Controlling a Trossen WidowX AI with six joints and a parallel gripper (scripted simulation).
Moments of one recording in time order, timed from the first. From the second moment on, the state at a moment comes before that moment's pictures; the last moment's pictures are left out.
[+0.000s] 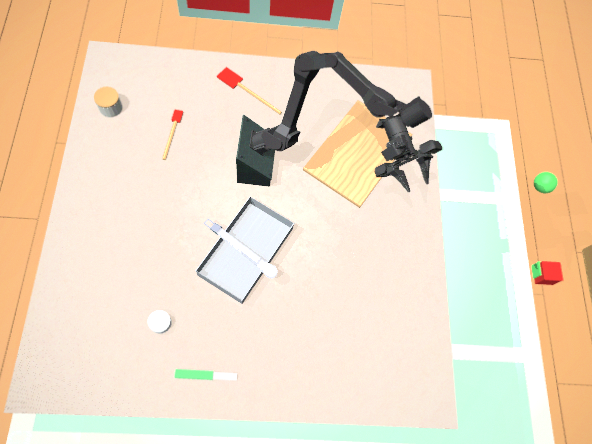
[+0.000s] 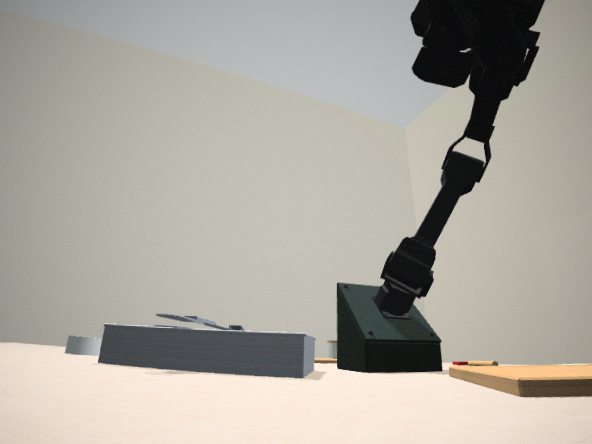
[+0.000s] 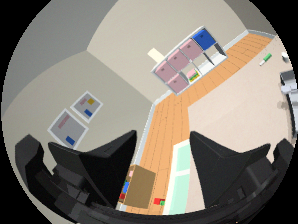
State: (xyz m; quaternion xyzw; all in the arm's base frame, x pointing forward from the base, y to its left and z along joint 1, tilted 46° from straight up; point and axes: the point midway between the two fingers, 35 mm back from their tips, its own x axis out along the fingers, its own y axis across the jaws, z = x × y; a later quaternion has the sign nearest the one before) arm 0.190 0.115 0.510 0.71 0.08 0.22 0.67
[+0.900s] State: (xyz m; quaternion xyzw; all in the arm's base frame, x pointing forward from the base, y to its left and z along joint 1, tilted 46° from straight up) arm 0.374 0.078 0.195 0.07 0.35 0.10 0.93
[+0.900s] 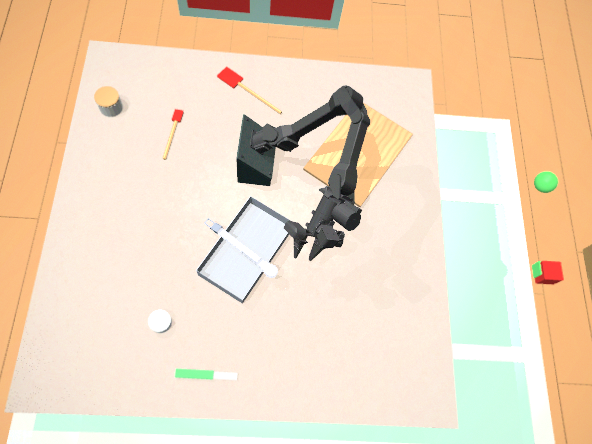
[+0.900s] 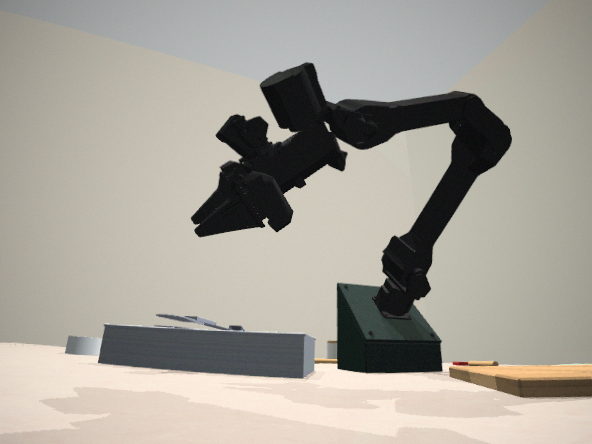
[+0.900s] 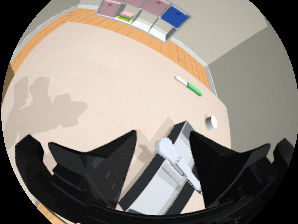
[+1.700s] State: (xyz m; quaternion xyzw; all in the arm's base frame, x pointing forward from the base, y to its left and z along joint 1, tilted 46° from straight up) arm 0.325 -0.008 0.009 -0.11 0.49 0.29 0.82
